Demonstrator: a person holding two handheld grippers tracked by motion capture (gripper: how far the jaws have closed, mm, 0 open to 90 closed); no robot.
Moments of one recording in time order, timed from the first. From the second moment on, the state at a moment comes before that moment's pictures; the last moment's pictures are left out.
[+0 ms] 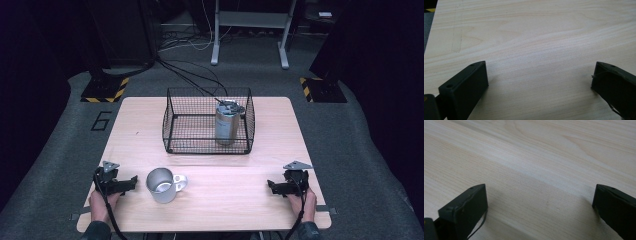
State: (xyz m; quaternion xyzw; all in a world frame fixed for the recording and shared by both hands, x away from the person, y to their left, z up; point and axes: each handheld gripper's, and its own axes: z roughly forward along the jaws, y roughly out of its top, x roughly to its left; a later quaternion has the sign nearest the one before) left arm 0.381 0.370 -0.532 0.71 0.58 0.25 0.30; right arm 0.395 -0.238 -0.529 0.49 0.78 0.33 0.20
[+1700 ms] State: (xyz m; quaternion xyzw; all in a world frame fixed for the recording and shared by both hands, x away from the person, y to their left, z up) left arm 0.338 0.296 -0.416 0.74 0.46 0.21 0.43; right arm 0.395 -0.242 -0.530 0.48 0.79 0.33 0.20
